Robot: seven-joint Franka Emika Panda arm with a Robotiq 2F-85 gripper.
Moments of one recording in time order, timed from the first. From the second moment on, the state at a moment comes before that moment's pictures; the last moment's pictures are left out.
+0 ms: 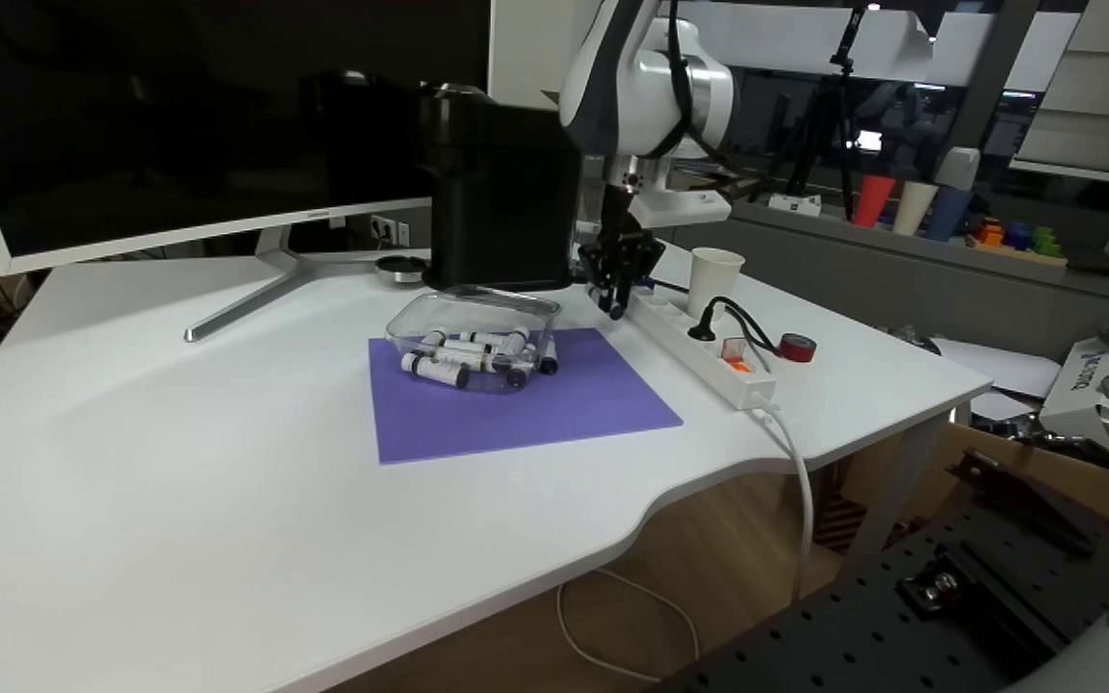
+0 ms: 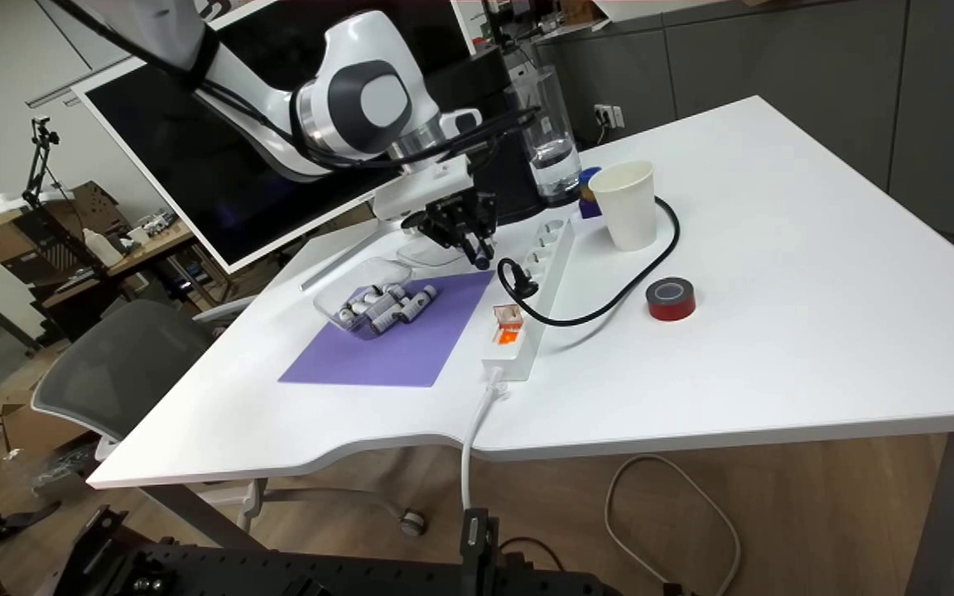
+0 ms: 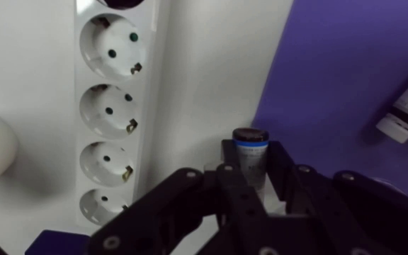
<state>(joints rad) -0.22 0.62 -0.04 -1.99 0.01 2.72 -0.31</state>
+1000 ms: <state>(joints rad) -0.10 0.48 0.11 -2.07 -0.07 2.51 -0.47</state>
